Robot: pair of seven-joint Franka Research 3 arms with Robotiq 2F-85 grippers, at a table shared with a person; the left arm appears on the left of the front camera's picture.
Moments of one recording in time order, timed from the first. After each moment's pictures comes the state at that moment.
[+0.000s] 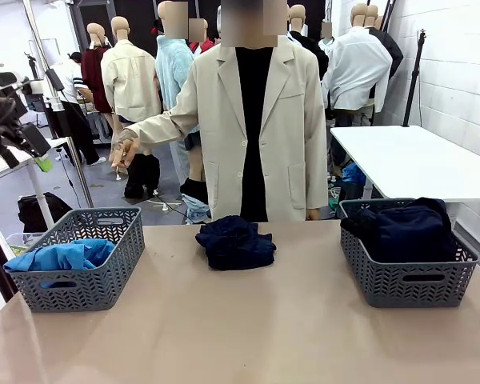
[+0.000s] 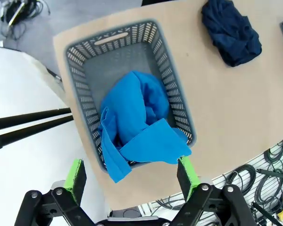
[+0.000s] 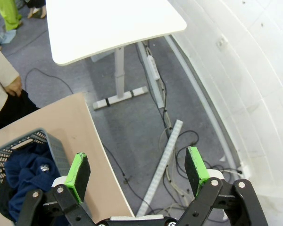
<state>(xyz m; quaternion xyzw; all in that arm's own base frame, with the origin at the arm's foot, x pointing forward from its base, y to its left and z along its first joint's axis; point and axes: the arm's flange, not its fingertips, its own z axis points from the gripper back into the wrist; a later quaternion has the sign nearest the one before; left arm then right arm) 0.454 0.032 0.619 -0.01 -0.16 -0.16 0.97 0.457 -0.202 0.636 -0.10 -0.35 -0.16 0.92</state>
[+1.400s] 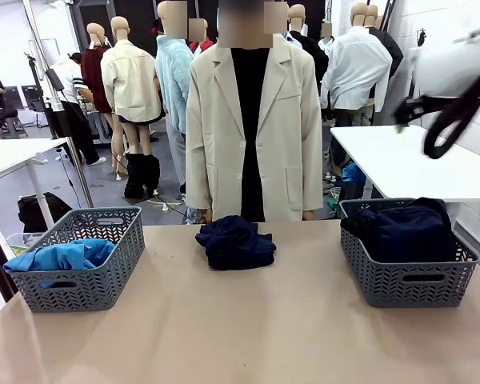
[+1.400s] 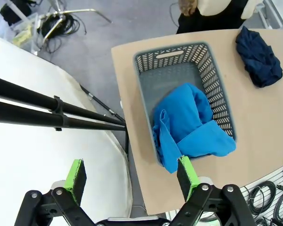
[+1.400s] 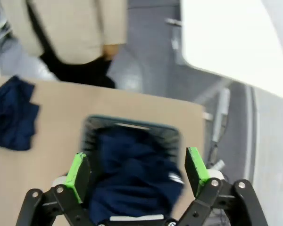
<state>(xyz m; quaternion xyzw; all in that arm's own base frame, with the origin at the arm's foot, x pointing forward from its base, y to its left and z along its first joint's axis) 0.402 0.141 0.663 0.03 -0.26 -0.12 0.96 0.534 0.031 0.602 0.01 -0.34 0.12 0.93</state>
